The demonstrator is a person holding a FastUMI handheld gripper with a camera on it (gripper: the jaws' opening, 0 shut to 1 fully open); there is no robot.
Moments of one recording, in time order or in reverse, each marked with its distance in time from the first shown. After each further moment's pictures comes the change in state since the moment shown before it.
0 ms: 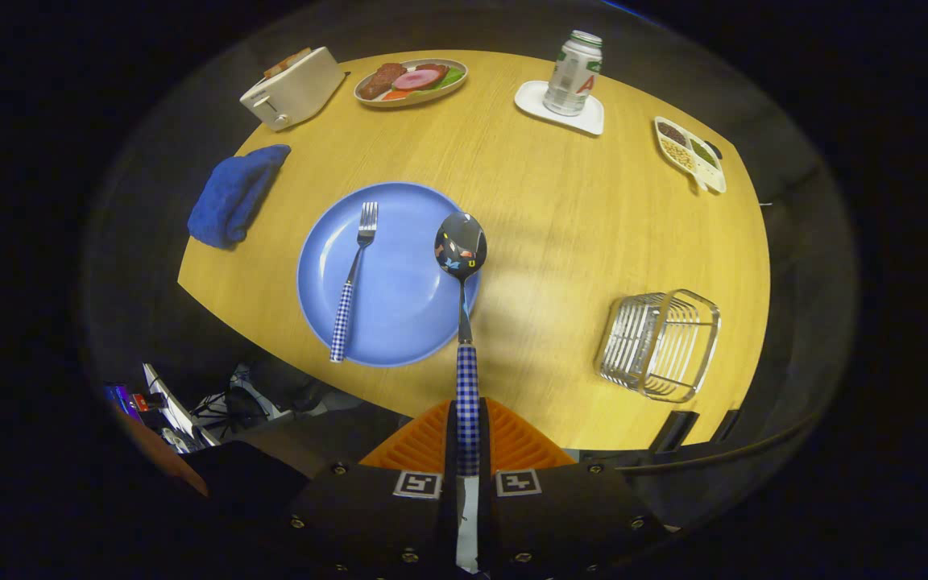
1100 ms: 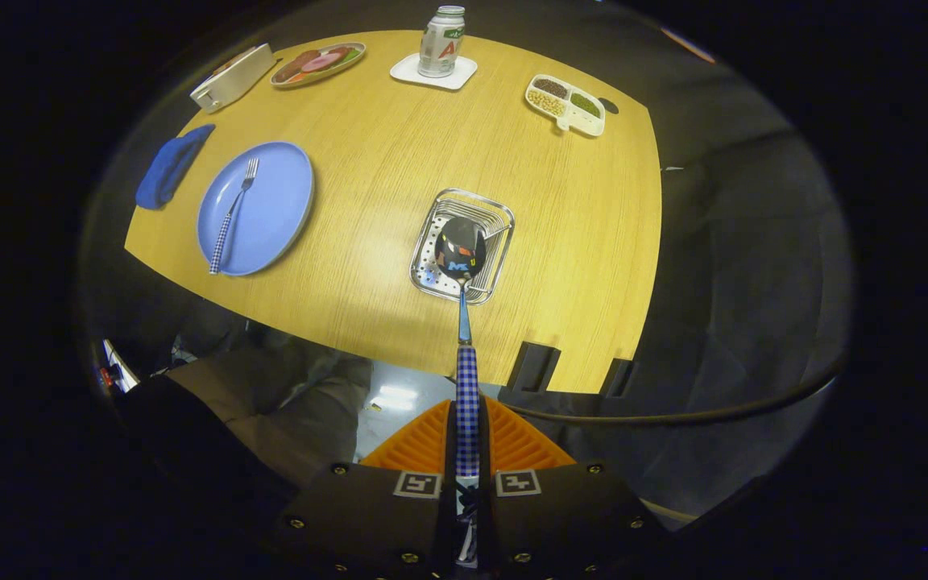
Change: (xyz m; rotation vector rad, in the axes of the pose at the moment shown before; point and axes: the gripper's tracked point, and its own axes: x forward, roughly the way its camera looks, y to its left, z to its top) arm -0.055 -0.146 -0.075 -0.004 0.171 -0.219
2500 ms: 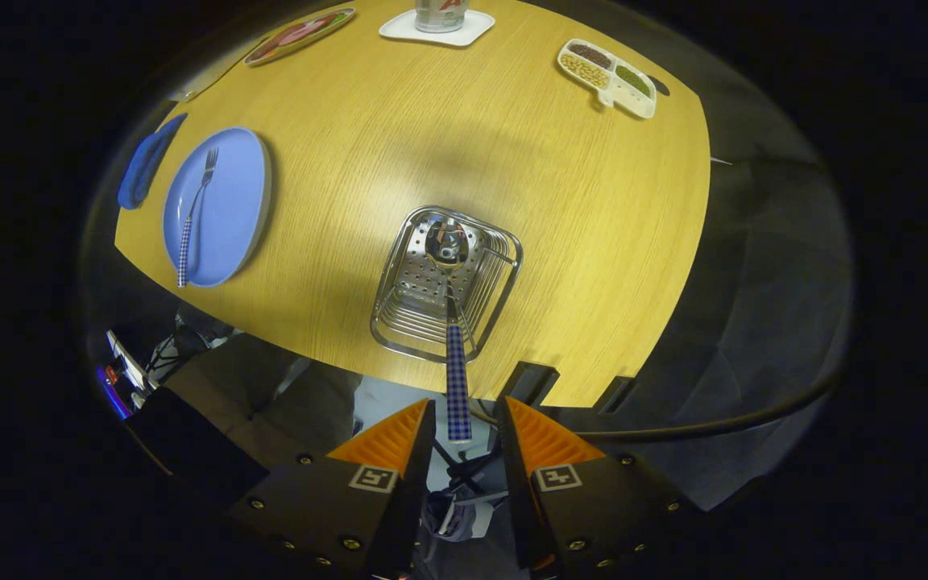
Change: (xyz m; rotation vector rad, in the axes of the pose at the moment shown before) arm 0.030 -0.018 0.045 -0.052 0.194 0.040
